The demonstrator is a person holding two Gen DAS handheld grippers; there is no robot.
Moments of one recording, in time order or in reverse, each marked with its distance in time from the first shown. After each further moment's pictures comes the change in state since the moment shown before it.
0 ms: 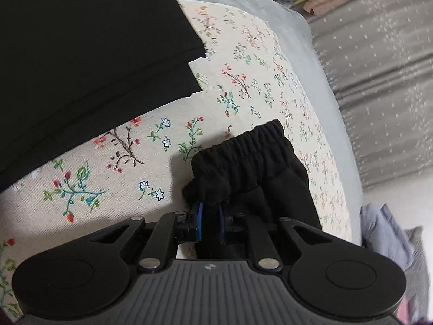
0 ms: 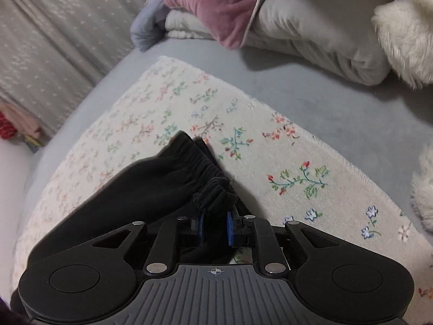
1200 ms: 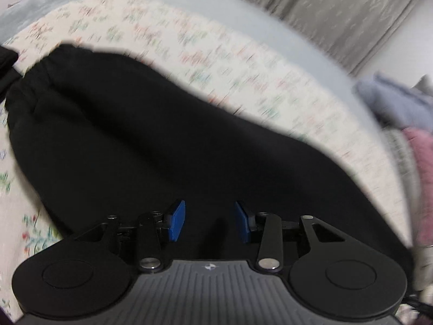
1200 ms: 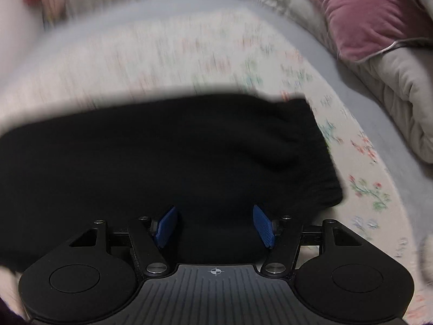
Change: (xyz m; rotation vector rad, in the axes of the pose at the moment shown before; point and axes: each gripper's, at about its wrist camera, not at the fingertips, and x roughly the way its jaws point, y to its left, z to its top) left arm 0.060 -0.133 -0.129 0.572 0.089 0.090; right arm 0.038 0.098 -0.059 -0.614 0.196 -0.221
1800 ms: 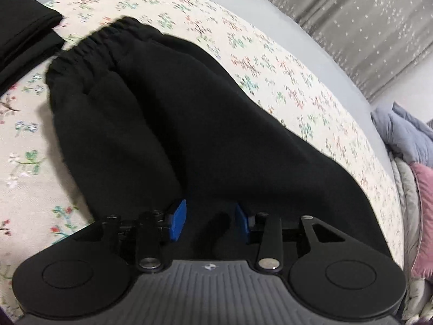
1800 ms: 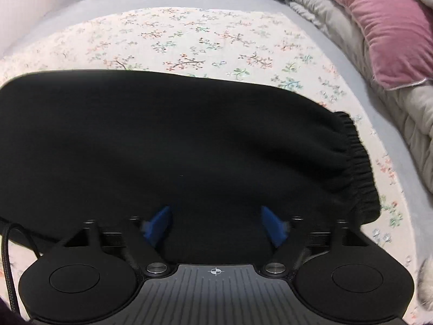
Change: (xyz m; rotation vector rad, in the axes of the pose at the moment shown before) left arm -0.009 0.068 0.004 -0.171 -0.019 -0.020; right arm -0.002 0.035 -0.003 -0.068 0.015 -0.009
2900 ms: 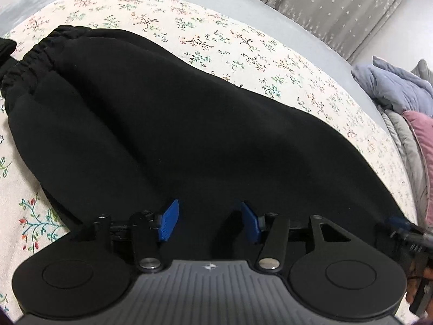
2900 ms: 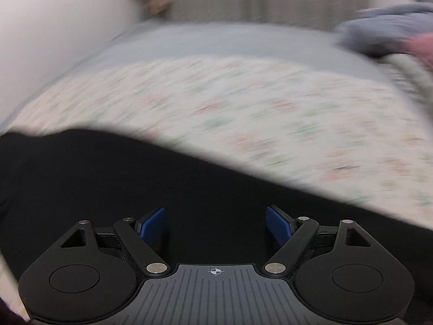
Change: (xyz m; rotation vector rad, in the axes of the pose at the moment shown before) left arm 0.011 -0.051 -0.035 0.239 0.028 0.000; right arm 0.023 0.181 0.064 -0.263 -0.112 0.315
